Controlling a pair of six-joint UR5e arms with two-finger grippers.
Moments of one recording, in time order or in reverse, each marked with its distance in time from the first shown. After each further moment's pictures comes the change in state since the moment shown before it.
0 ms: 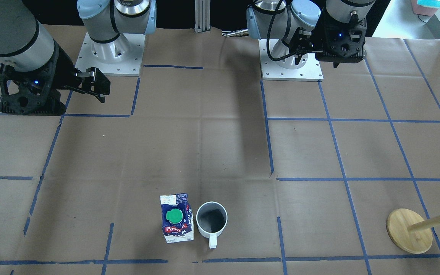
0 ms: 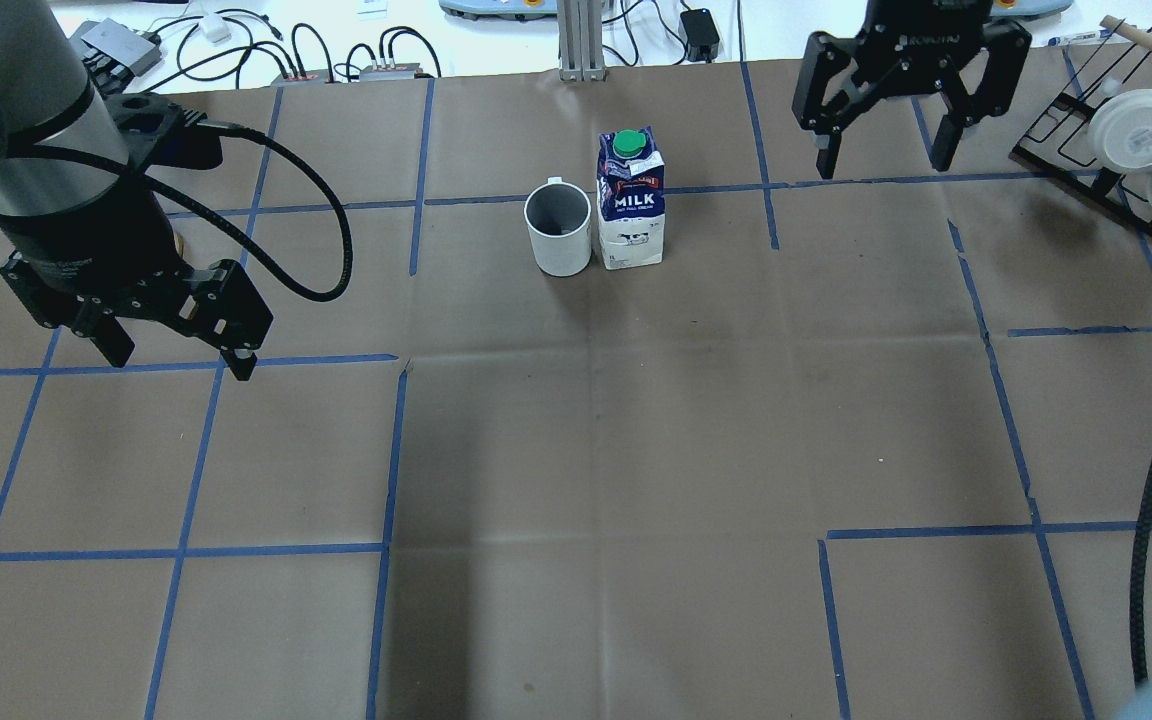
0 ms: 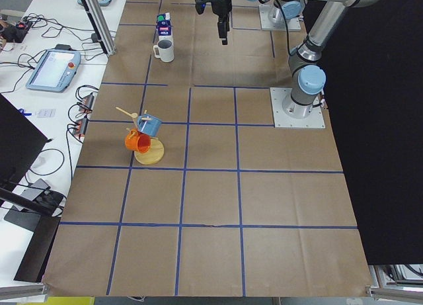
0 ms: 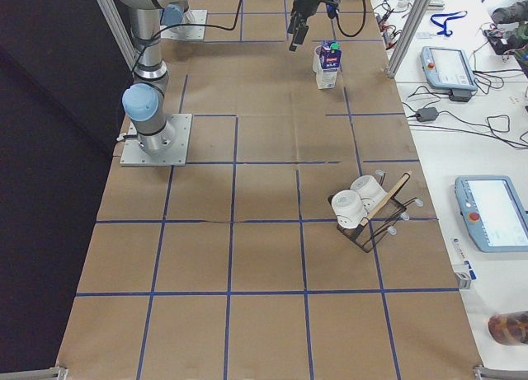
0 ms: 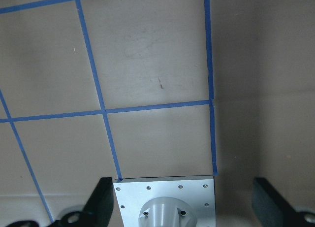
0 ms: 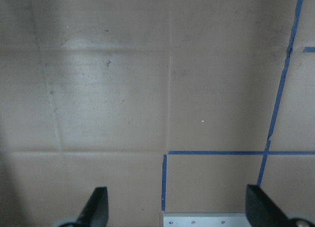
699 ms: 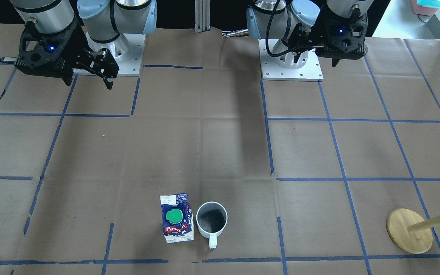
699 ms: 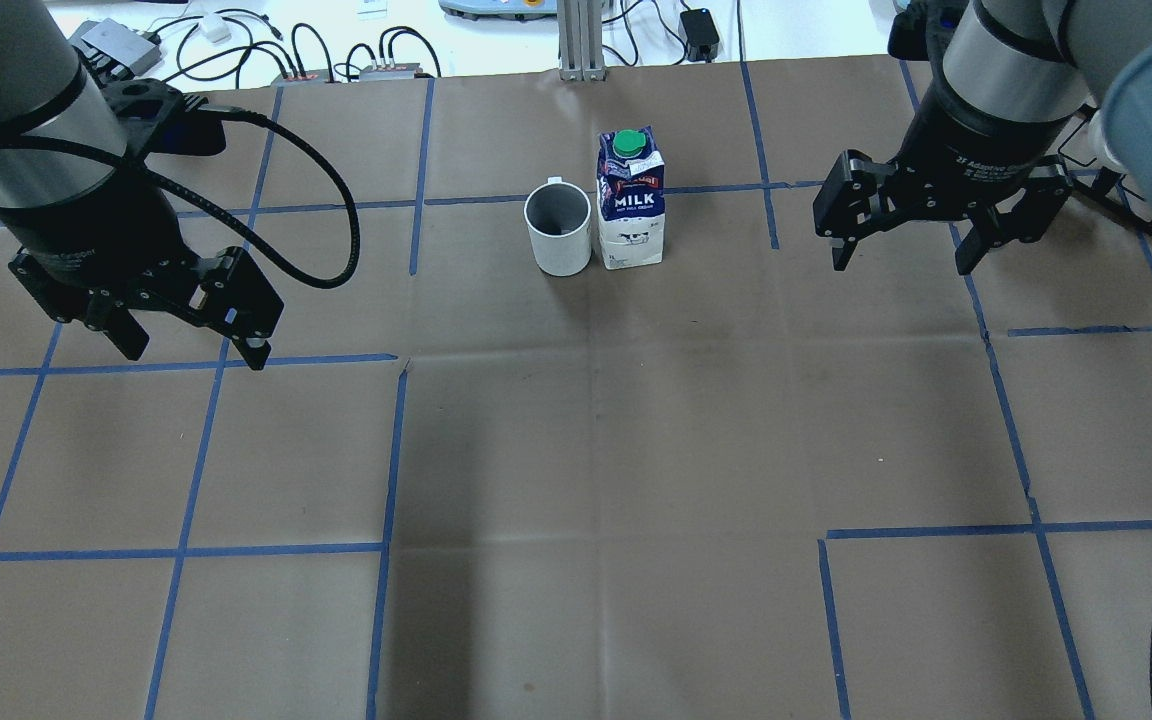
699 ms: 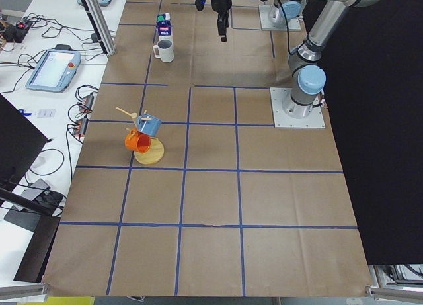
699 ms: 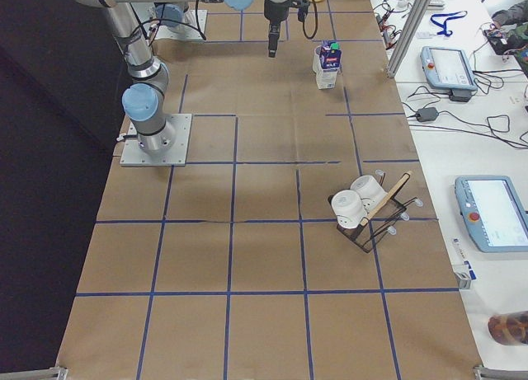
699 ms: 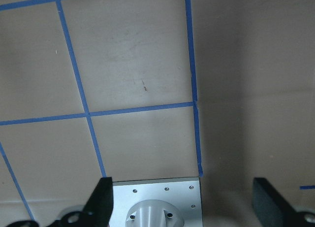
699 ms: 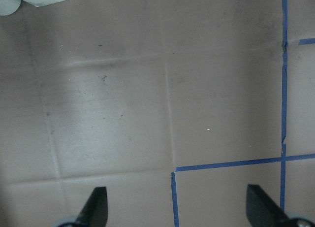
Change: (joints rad) left arm 0.001 -0.003 0.021 0.004 -0.019 0.000; right arm 0.014 -0.215 0.291 -0.238 0.003 0.097
